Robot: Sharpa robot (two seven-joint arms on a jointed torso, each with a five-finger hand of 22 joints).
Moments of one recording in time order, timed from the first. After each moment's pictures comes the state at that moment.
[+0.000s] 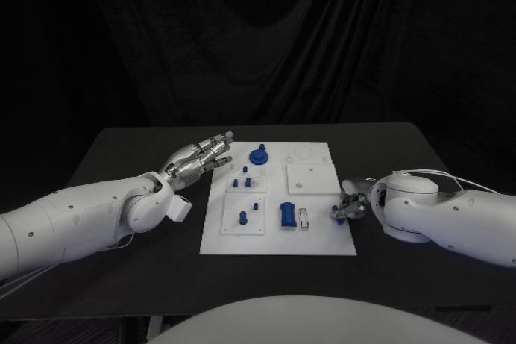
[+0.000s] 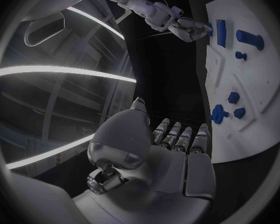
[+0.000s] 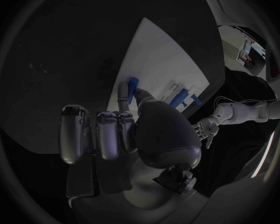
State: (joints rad) left arm 1.08 -0.83 -0.21 1.28 -0.20 0.11 0.62; left_hand 1.24 0.24 -0.27 0.29 0.30 0.18 0.03 0.07 0.03 0.02 0.14 0.21 0.03 0.01 0.19 0.01 0.00 0.16 0.04 0.29 0.04 0.03; right arm 1.16 -0.87 -0.24 1.60 -1.37 -0.01 -0.57; right_hand 1.28 0.03 0.10 0.15 0.42 1.06 0.06 0.13 0.73 1.47 -0.02 1.57 1.31 1.46 -0.10 1.55 1.31 0.02 1.47 0.01 1.45 1.31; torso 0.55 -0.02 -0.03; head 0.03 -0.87
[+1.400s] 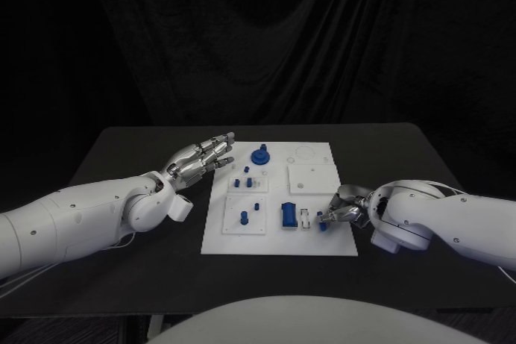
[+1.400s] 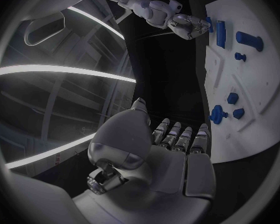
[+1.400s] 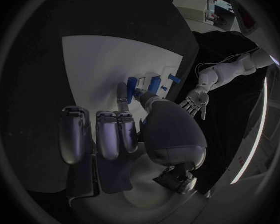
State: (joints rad) left arm 1.07 -0.83 -0.21 1.28 -0.20 0.12 0.62; left_hand 1.25 0.25 -0.26 0.28 0.34 0.18 0.03 0.07 0.03 0.02 0.14 0.21 0.03 0.01 0.19 0.01 0.00 0.16 0.04 0.29 0.04 0.03; right arm 1.15 -0.88 -0.25 1.63 -0.96 -0.13 -0.47; right_hand 1.13 -0.02 0.32 0.03 0.42 1.06 0.05 0.18 0.69 1.47 -0.02 1.57 1.31 1.46 -0.09 1.55 1.31 0.02 1.47 0.02 1.48 1.31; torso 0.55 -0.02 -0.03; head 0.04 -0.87
